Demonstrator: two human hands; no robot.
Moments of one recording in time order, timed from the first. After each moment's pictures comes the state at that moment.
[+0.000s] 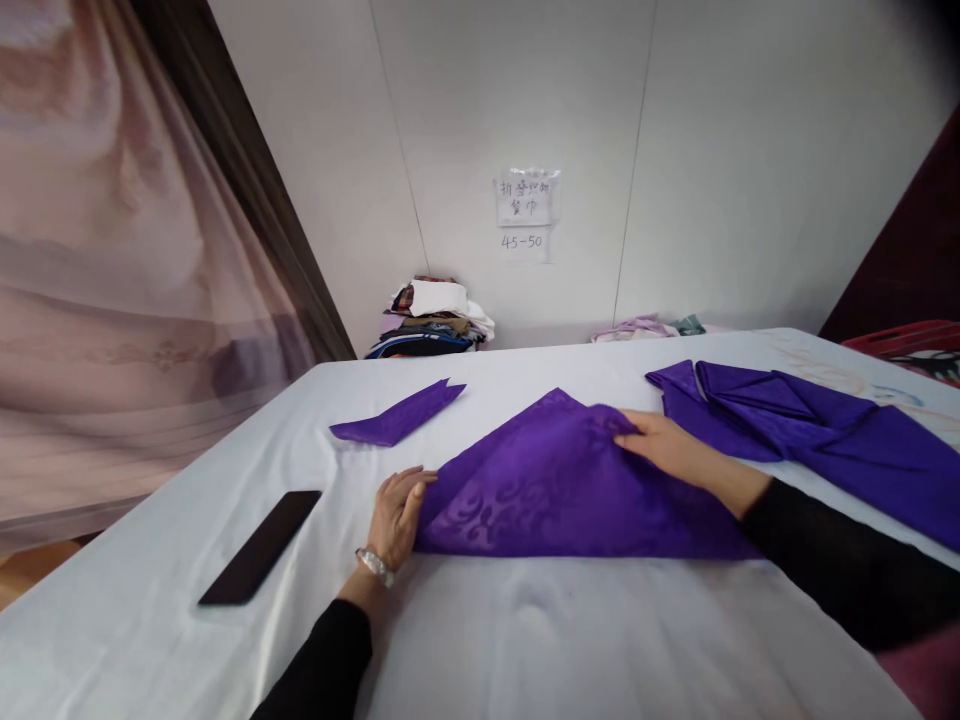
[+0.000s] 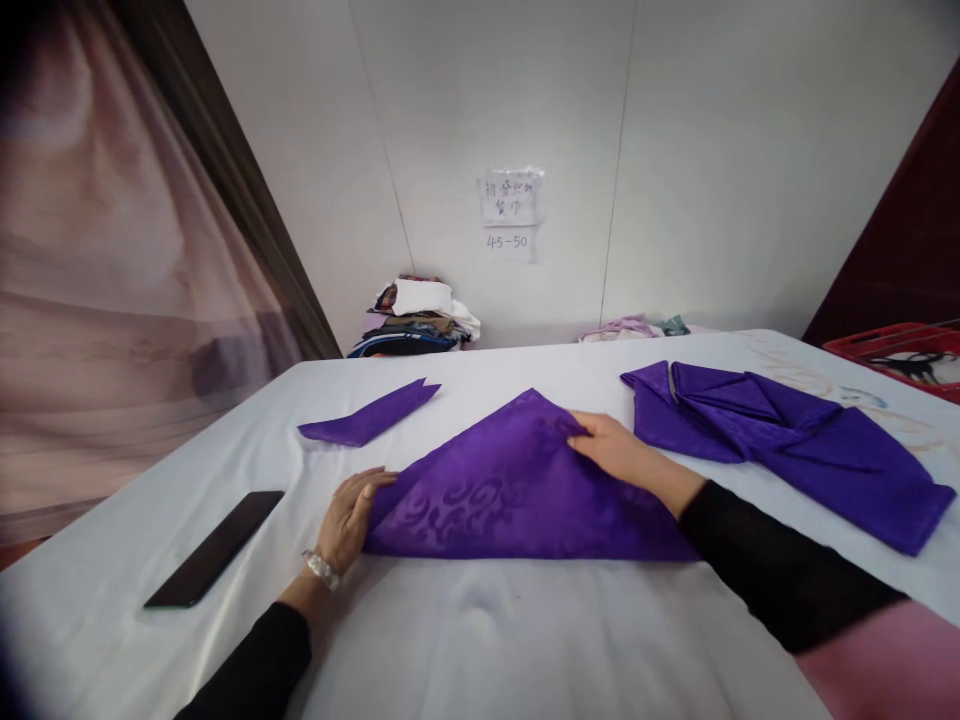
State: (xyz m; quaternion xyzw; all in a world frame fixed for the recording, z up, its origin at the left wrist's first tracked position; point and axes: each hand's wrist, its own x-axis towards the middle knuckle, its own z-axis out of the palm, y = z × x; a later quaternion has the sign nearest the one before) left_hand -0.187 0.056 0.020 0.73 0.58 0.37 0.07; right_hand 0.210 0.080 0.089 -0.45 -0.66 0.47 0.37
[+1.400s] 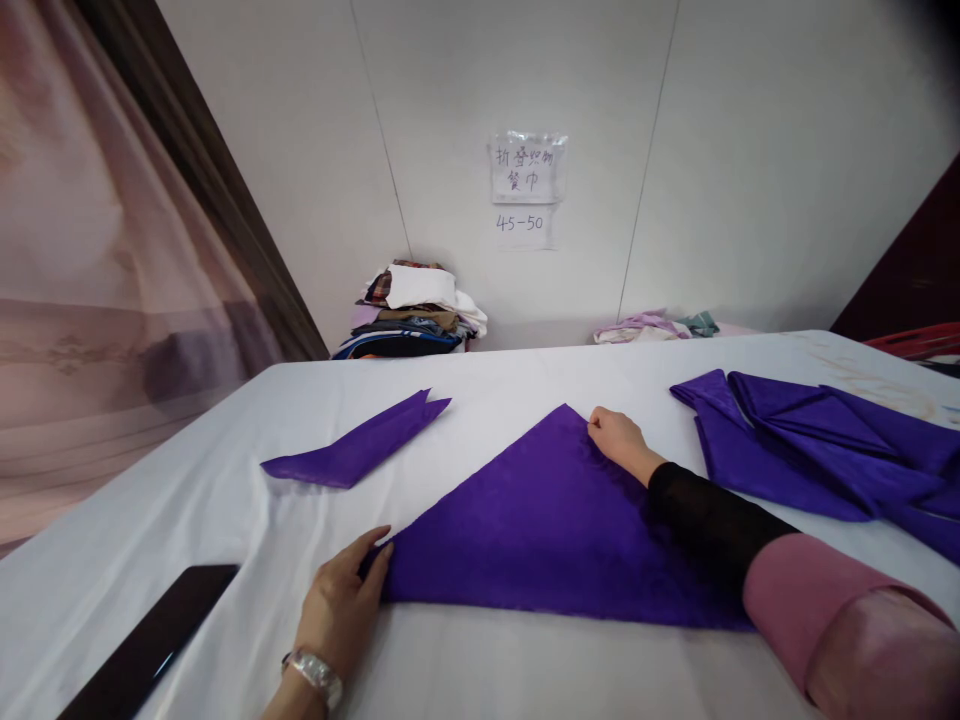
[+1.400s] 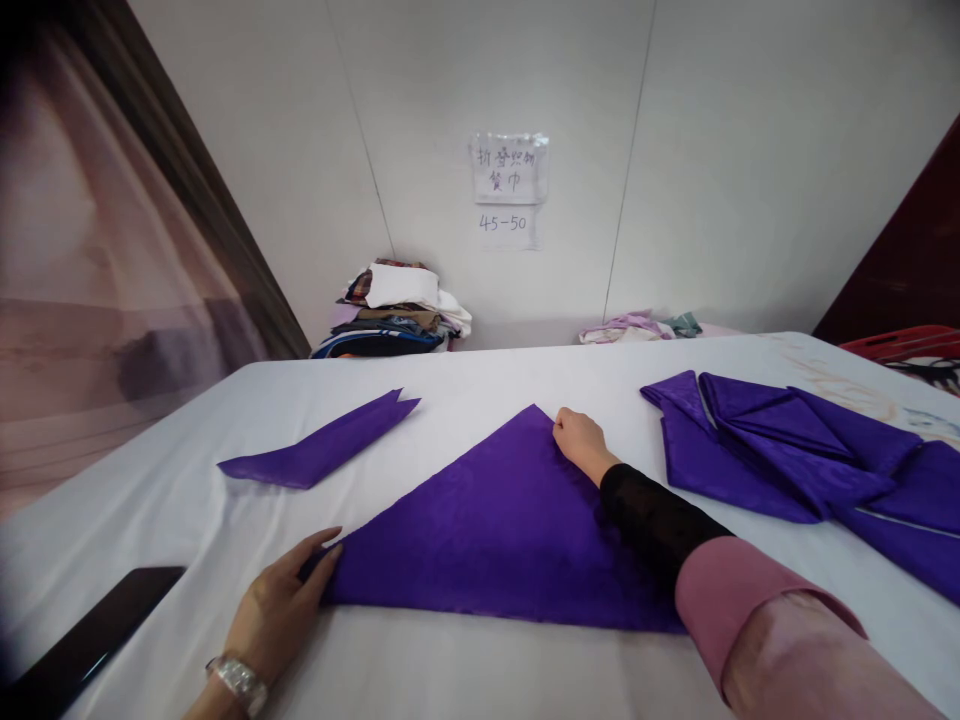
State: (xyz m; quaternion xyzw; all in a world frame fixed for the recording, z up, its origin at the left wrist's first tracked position) left_hand -0.205 0.090 -0.004 0.64 0.71 0.28 0.10; right_hand 0.185 0.249 0.001 -0.73 -0.66 0.07 0.13
